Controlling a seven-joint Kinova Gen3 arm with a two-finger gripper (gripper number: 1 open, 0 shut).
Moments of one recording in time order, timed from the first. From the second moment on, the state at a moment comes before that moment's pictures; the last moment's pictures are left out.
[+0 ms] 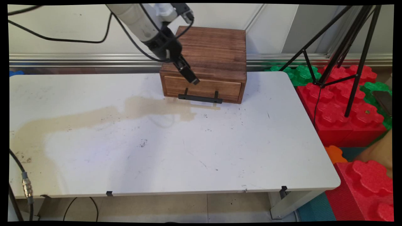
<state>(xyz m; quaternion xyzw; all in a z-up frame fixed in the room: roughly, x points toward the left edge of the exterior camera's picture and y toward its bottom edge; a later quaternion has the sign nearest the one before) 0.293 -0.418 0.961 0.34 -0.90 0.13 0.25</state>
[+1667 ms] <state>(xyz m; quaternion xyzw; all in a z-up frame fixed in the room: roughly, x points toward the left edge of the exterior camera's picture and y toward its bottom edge) 0.231 -0.491 0.871 0.23 -0.95 0.09 0.19</state>
